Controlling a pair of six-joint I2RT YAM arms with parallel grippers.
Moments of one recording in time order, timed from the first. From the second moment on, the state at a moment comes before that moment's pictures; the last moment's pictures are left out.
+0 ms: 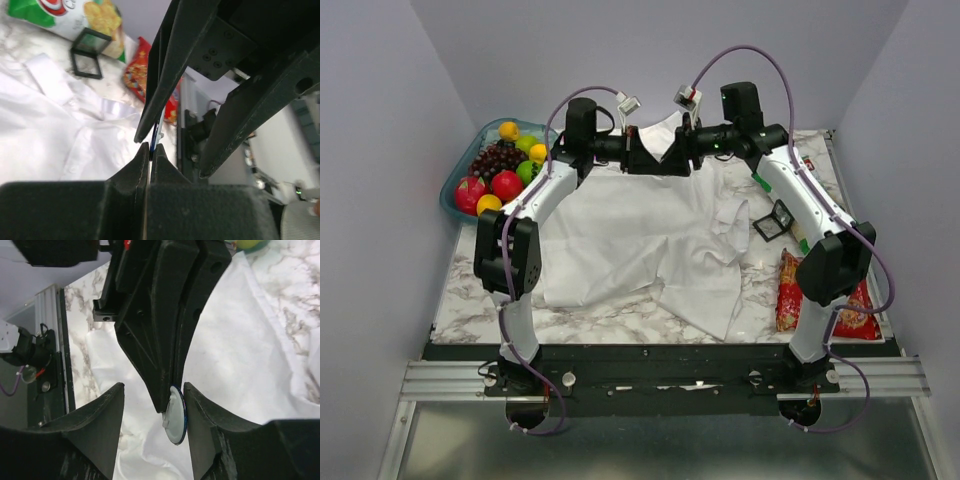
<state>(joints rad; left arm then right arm) -0.30 1.95 1.59 0.21 1.29 -0.61 0.40 1.88 1.91 -0.60 -0.93 -0.16</state>
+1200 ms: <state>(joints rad) -0.33 1.94 1.94 -0.47 1.21 0.05 0.24 1.77 1.86 -0.47 -1.10 -0.17</state>
